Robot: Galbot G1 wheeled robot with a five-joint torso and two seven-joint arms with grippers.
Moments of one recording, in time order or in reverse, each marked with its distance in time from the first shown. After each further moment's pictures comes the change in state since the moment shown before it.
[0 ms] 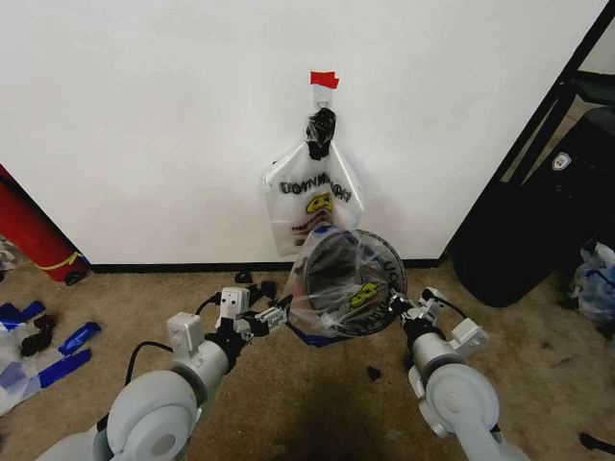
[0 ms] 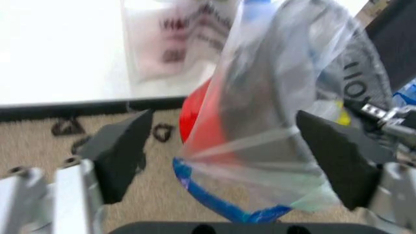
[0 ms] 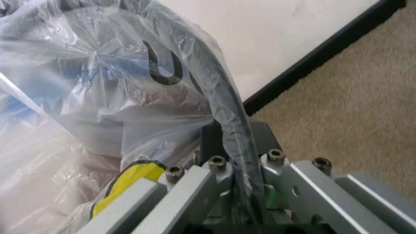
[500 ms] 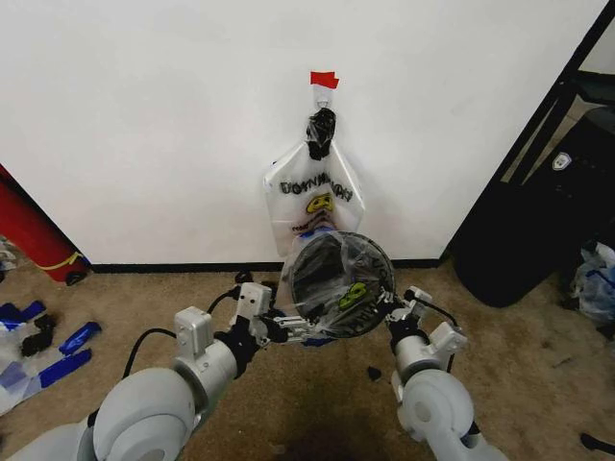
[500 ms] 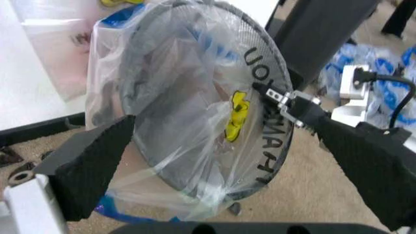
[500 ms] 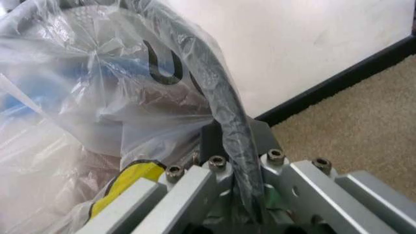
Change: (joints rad) left arm -0.216 0.070 0.139 -0.054 -0.134 0.095 0.027; right arm 0.009 0.033 -0.092 -0.023 -0.233 0.055 -0.025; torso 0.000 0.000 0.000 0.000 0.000
